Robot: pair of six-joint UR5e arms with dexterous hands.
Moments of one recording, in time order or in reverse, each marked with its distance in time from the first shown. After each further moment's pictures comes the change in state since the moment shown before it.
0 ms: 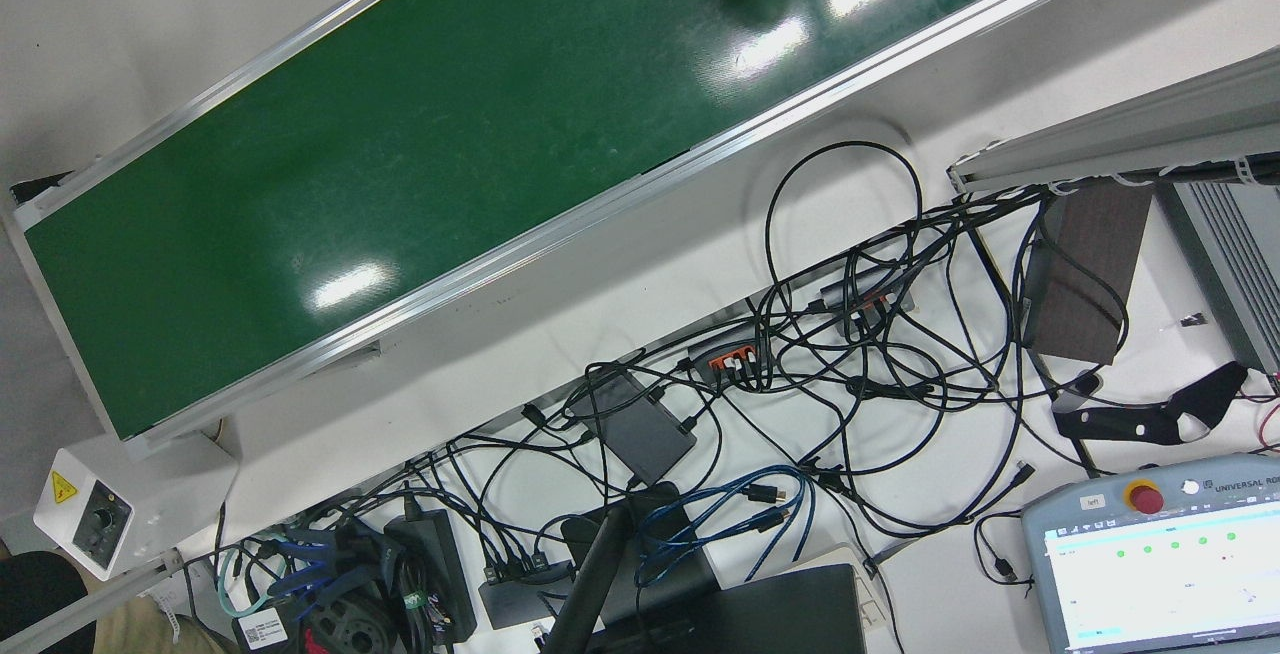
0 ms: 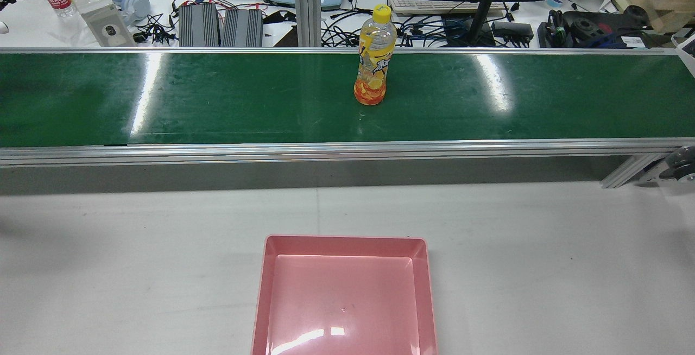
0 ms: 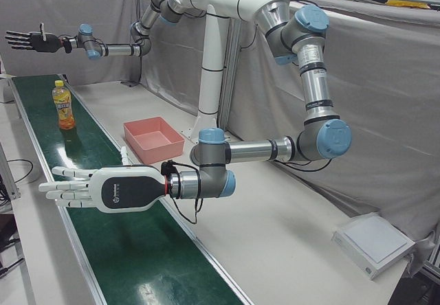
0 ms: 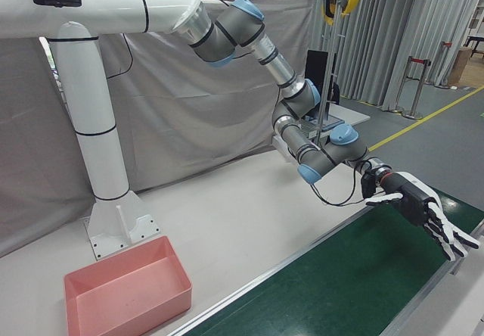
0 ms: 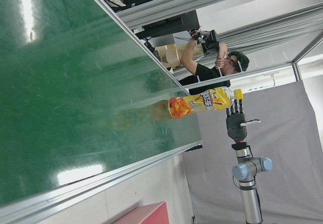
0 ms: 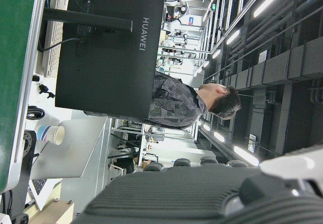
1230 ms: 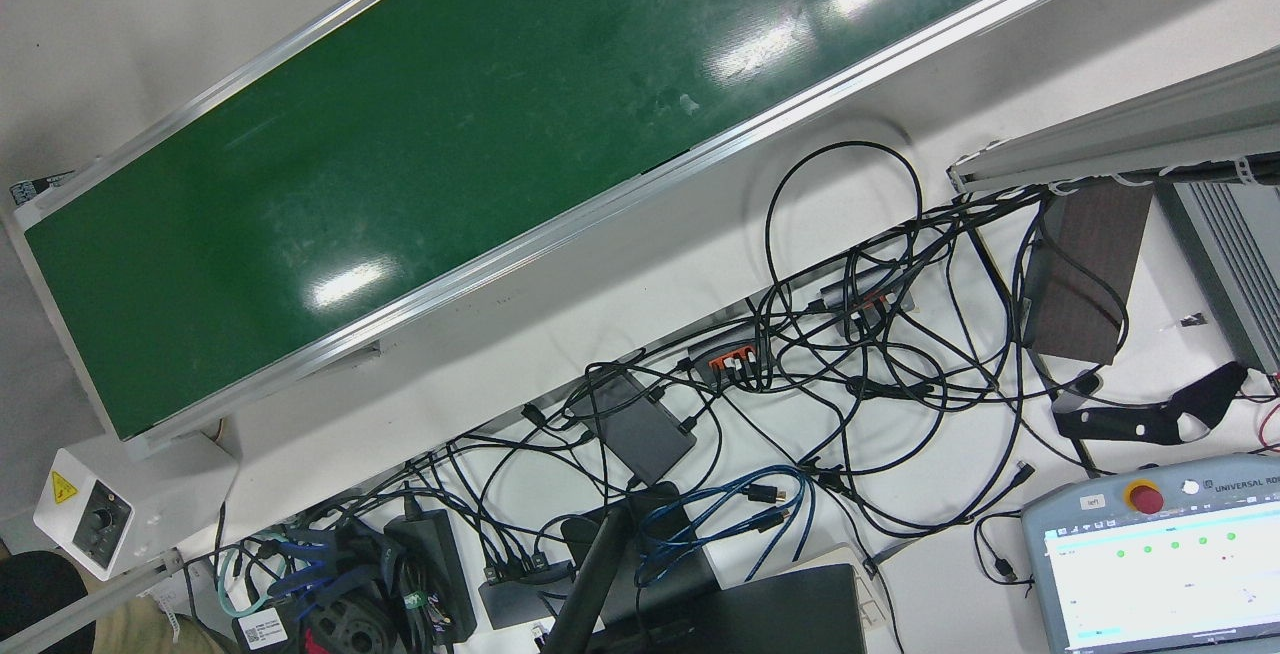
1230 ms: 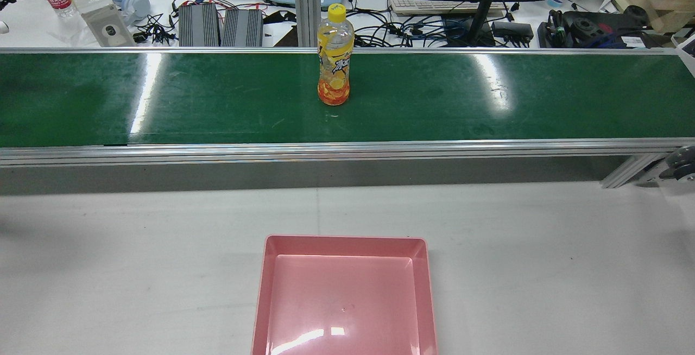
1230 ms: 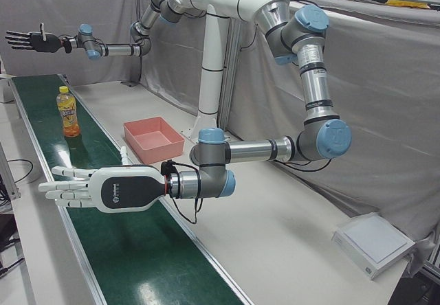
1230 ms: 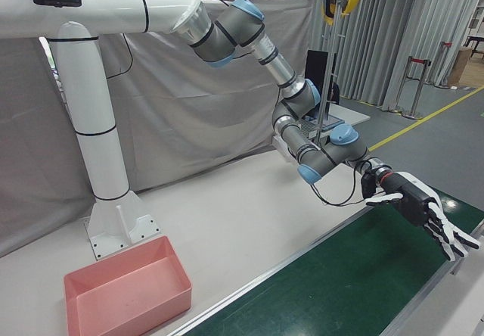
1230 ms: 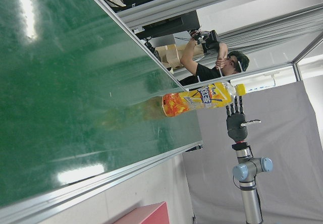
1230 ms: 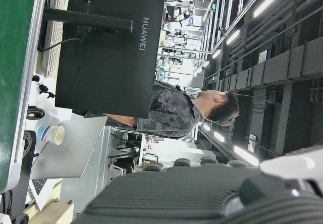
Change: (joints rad) left arm 0.000 -0.002 0.001 0.002 0.000 0.001; right arm 0.000 0.000 0.000 0.000 0.000 0.000
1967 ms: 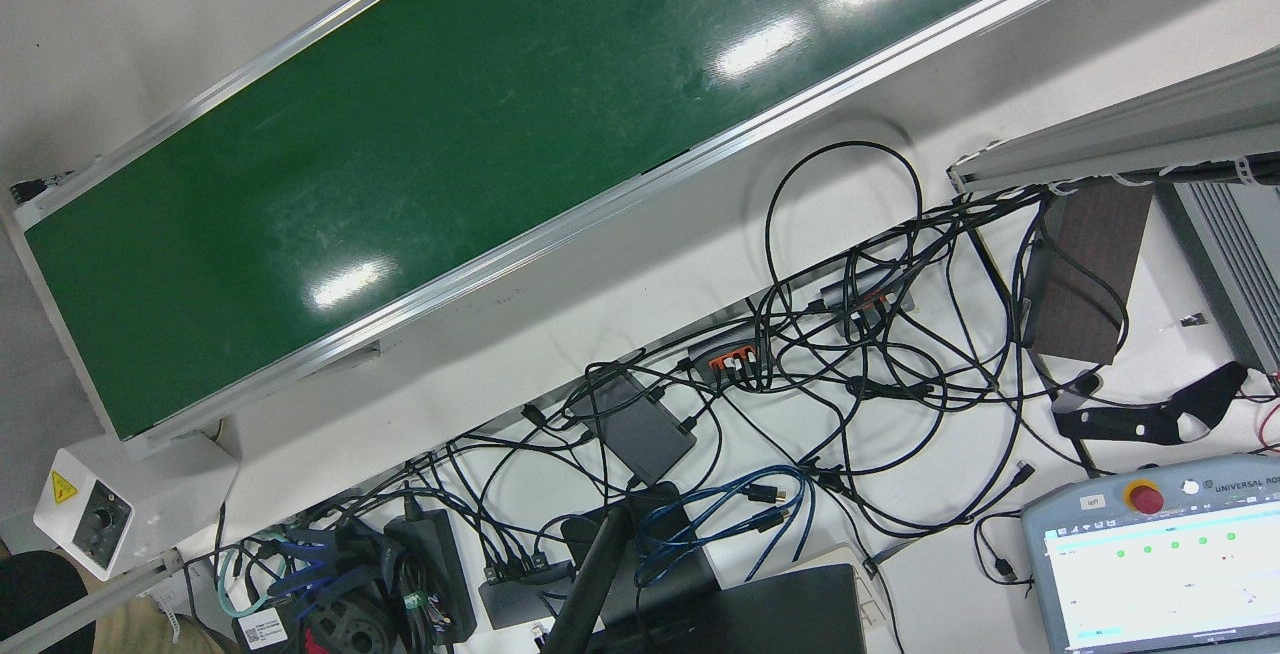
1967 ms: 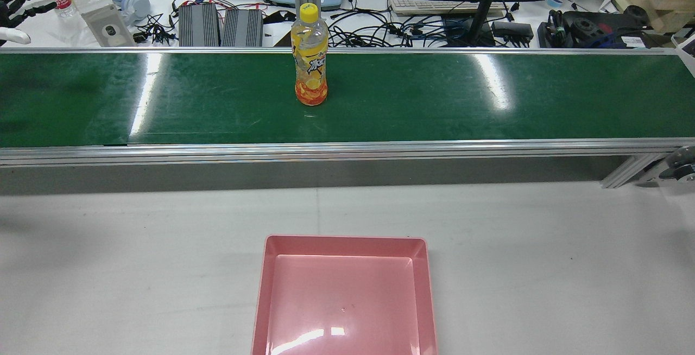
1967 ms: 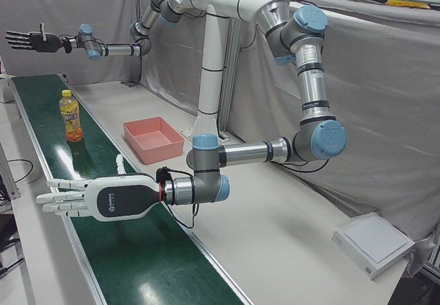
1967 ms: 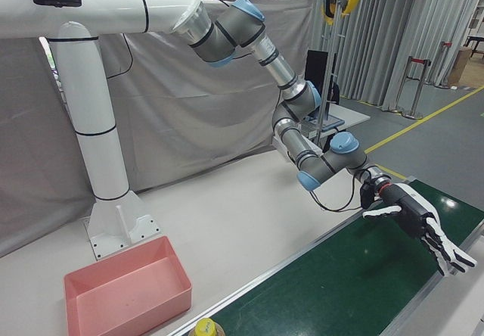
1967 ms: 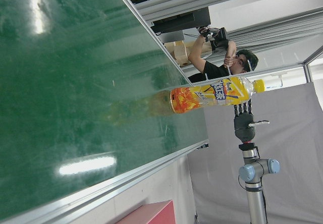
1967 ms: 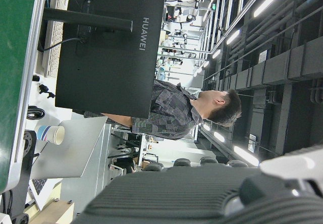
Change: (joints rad) left arm 0.032 -0.028 0.058 -0.001 0.000 0.001; right arm 0.000 0.000 0.000 0.000 0.000 0.000
